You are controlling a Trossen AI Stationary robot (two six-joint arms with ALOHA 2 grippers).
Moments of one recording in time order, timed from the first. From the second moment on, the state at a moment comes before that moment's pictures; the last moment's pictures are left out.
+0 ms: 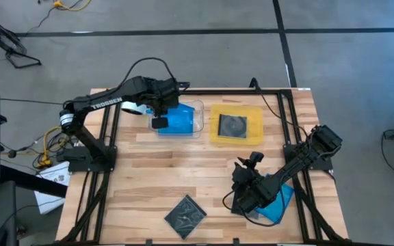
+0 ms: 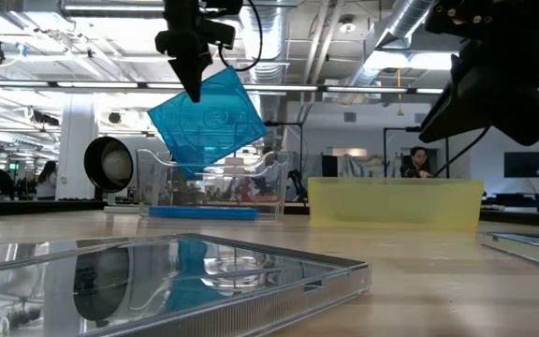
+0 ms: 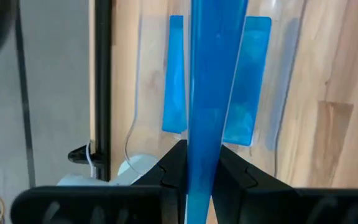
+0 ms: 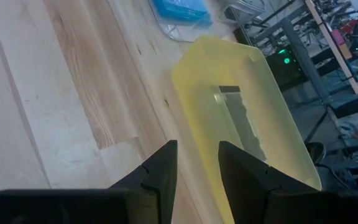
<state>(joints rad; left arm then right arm) 0.37 1.62 1.63 -1.27 -0.22 0.34 0.66 1.79 1.10 -1.12 0.97 1.00</state>
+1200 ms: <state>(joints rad) 0.31 1.76 1.63 -1.35 -0.30 0.41 0.67 1.79 1.10 -1.12 0.97 1.00</state>
